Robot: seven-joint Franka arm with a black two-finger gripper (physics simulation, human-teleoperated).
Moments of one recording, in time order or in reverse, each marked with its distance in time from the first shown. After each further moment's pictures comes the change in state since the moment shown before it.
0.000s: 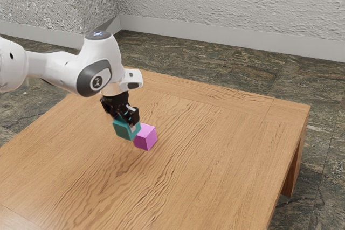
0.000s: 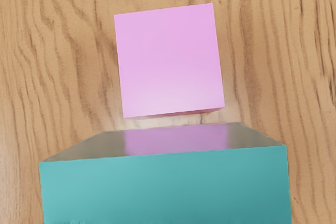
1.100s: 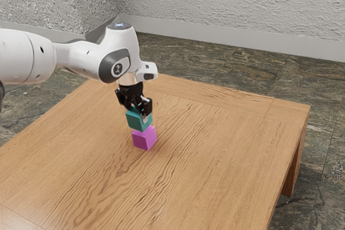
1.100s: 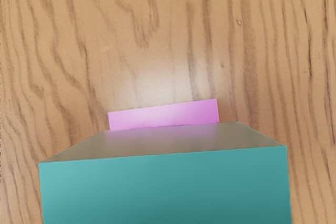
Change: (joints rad) arm 0.003 0.227 -0.010 0.310 0.003 -0.141 0.019
